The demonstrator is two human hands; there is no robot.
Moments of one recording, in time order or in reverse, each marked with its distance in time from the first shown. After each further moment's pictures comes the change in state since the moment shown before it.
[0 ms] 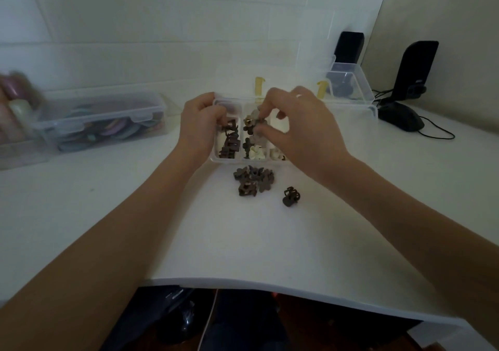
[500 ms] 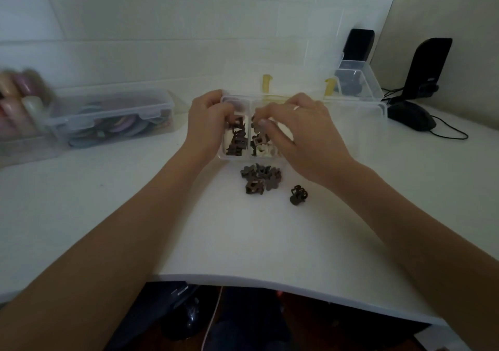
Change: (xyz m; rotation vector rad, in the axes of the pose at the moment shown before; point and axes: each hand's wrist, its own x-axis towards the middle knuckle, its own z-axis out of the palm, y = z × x) left_hand 0.000 0.000 0.001 -0.015 0.014 -0.014; right_hand -0.004 0.008 0.014 -0.044 -0.067 -0.106
